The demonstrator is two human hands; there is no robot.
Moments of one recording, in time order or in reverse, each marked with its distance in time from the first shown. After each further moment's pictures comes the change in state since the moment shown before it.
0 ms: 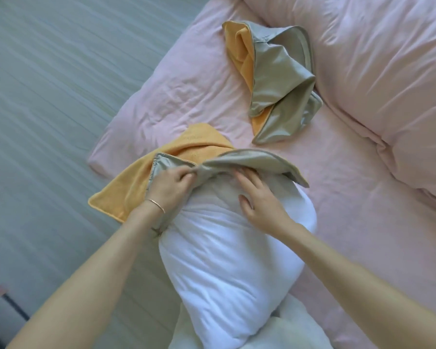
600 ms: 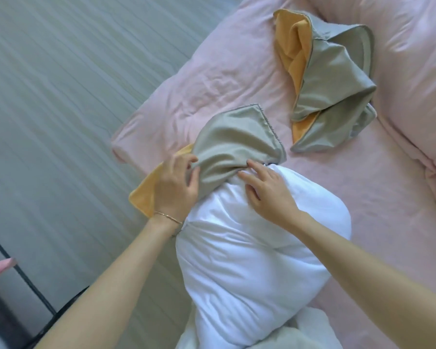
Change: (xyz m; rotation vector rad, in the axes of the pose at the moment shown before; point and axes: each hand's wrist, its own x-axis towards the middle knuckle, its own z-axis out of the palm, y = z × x) left_hand 0.006 -0.065 -0.016 0.091 0.613 0.146; right_hand 0.079 -0.015 0.052 -0.280 -0.097 -0.145
